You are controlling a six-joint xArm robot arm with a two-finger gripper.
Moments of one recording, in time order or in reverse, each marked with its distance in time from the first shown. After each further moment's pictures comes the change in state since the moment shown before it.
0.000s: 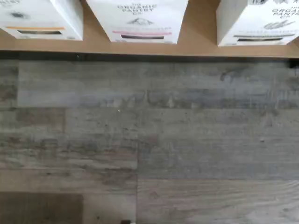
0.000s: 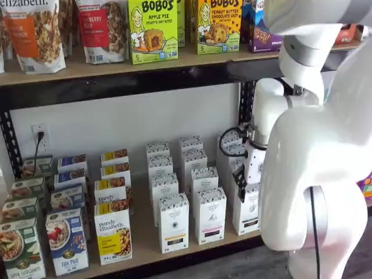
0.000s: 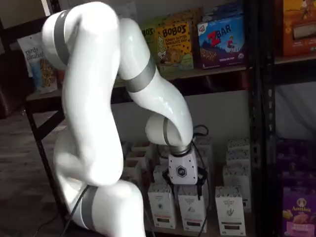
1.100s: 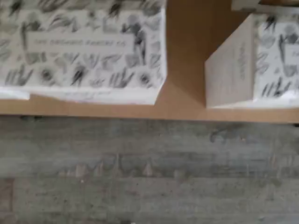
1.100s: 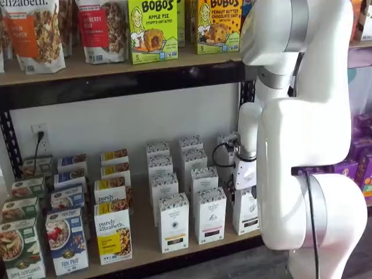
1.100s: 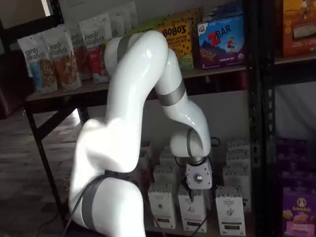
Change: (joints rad) arm -0.013 0.626 -0.492 -0.114 -0.149 0.093
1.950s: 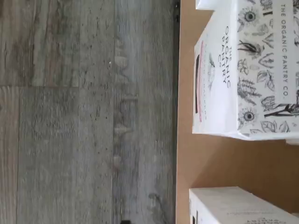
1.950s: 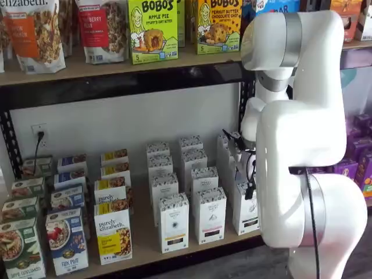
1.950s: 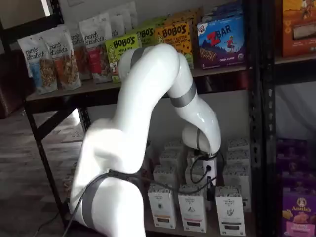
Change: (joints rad) arm -0.040 0.152 -0.265 0.248 0.124 -1.840
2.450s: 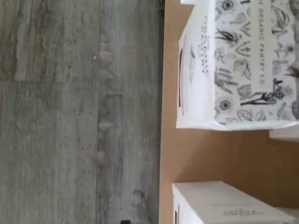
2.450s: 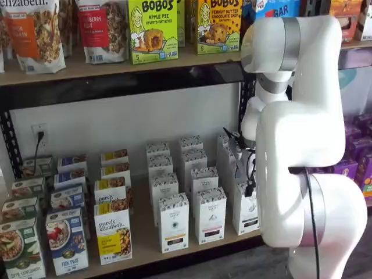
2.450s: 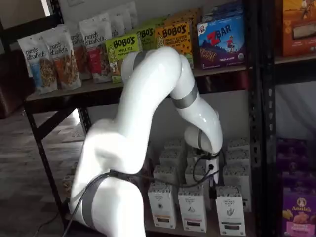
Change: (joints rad) arm -0.007 0.044 -0.063 0.022 -0.003 -0.026
